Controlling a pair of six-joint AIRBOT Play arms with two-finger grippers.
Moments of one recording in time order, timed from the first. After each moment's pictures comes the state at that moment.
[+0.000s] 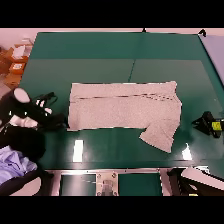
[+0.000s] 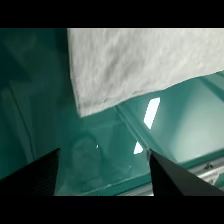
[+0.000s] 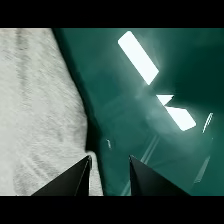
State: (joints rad) left arm 0.05 -1.17 0.76 1.12 -1.31 -1.47; right arm -0.90 -1.24 0.78 -1.07 1.27 1.32
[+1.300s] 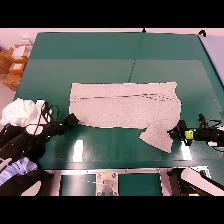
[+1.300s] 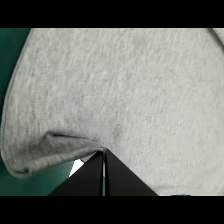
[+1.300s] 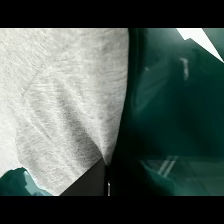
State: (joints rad) left arm -0.20 -0.97 0.31 0.41 -0.41 -1.36; right arm -0.73 -1.16 0.41 -0.92 1.12 1.30
